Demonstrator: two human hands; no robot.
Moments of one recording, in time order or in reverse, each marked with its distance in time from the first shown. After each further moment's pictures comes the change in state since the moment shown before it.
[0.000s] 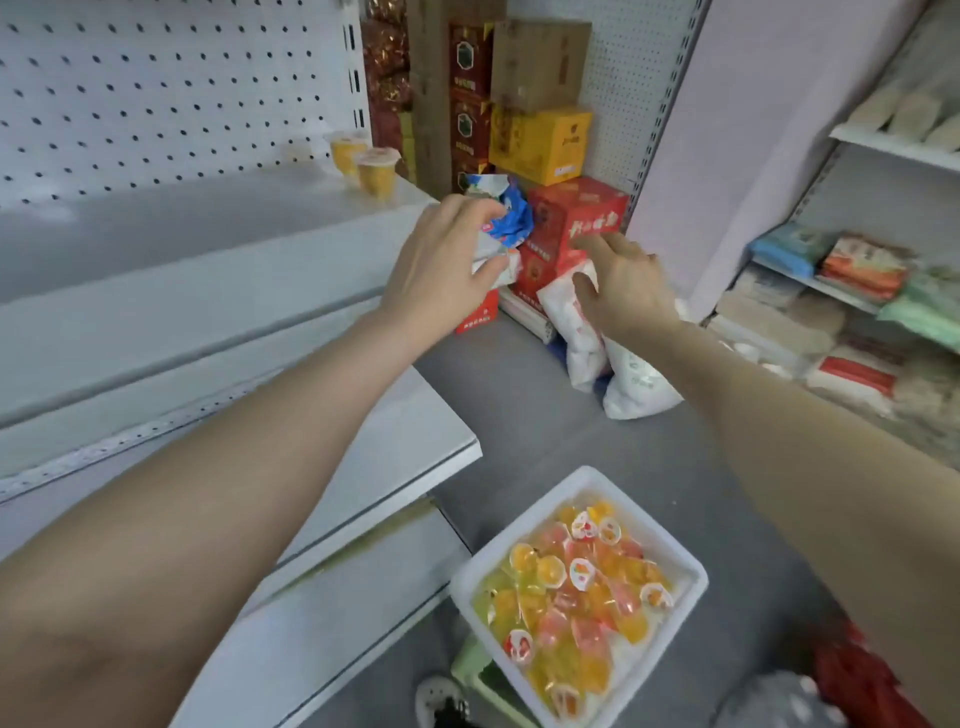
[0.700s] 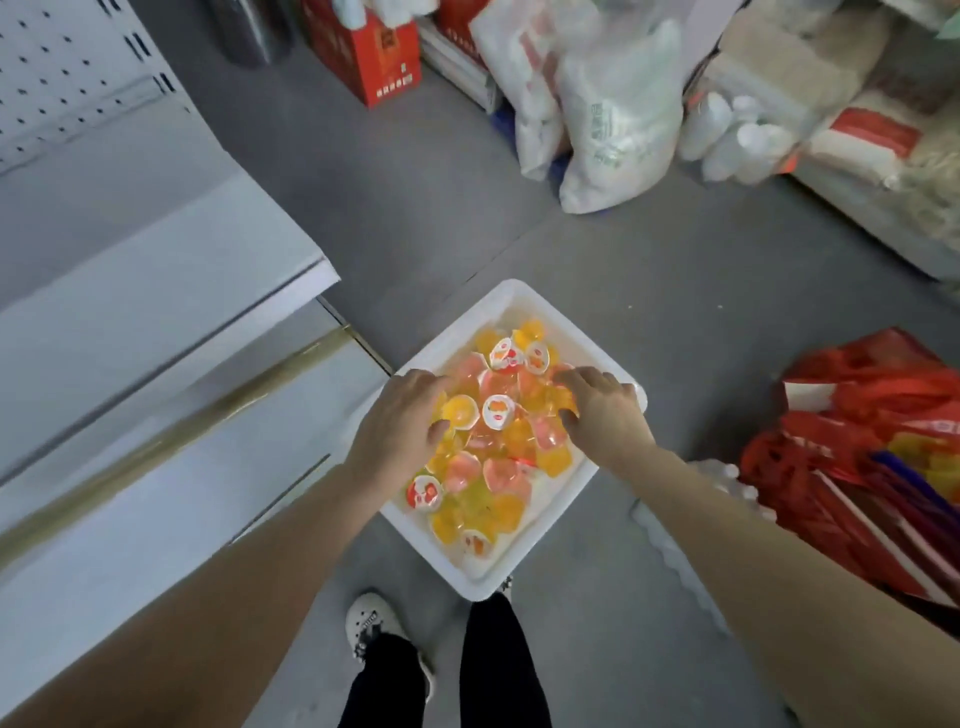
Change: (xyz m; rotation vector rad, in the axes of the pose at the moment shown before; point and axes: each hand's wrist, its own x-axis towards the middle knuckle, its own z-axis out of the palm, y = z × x) left_hand -0.279 0.030 0.311 -0.017 -0.733 -0.252; right_hand -0.333 0.163 0.199 0.031 -0.803 0.311
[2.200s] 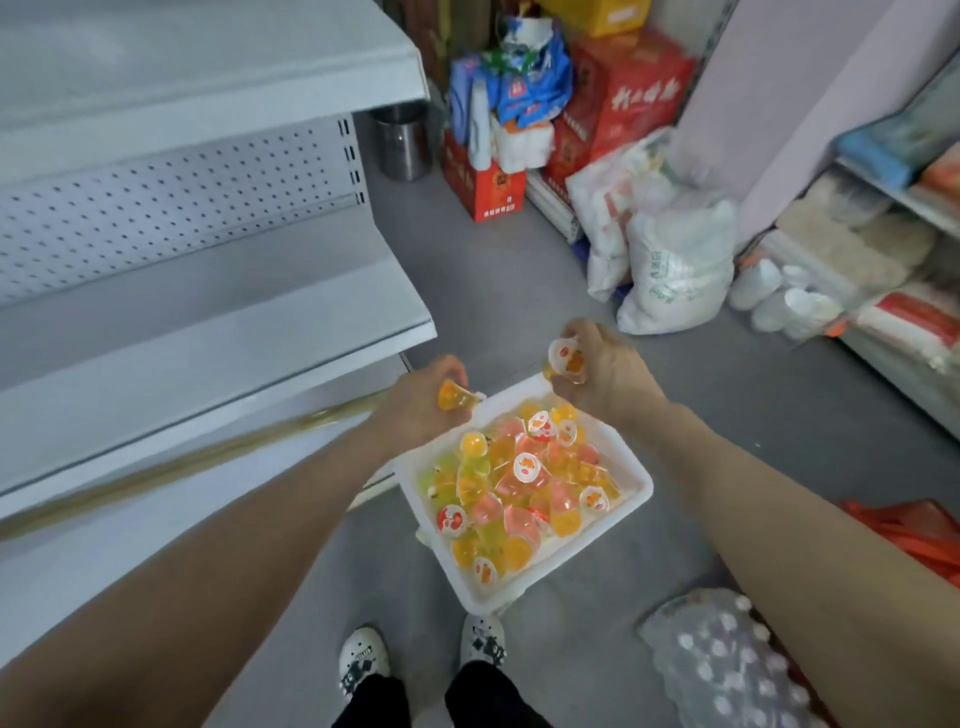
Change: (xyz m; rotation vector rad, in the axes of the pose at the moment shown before) left_hand -0.056 0.053 -0.163 -0.353 0.081 -0.327; right_hand -0.012 -0.081 -0.184 0.156 0.283 -0.417
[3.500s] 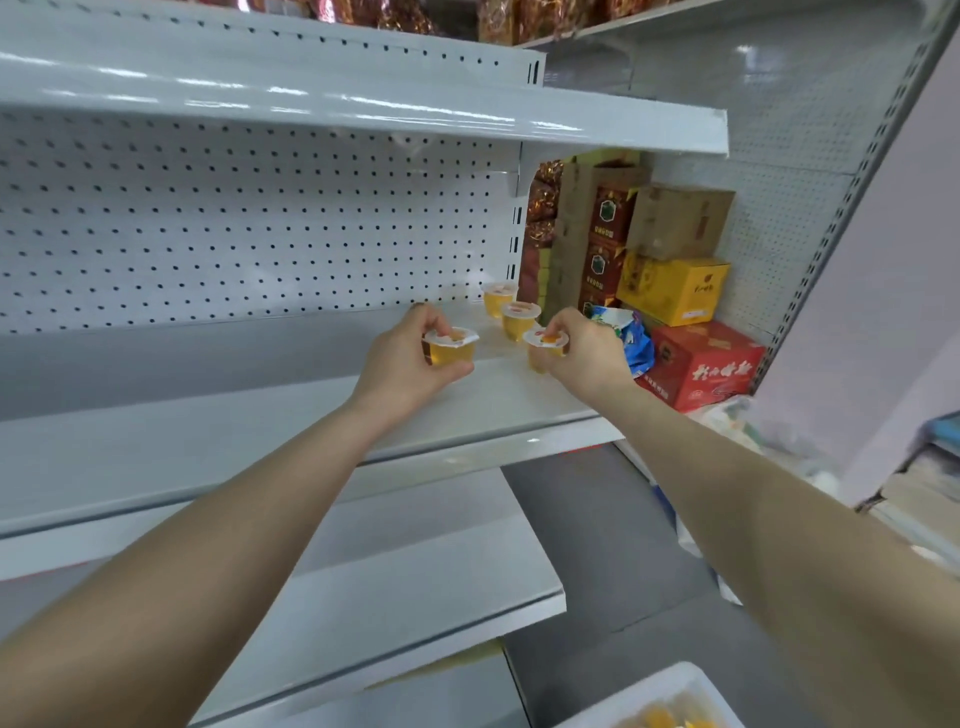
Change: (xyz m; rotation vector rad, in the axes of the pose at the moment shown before) left_hand 0.048 -0.011 -0.365 -0.123 0.757 0.240; right_hand 0.283 -0.276 -0.120 0.132 0.298 -0.130
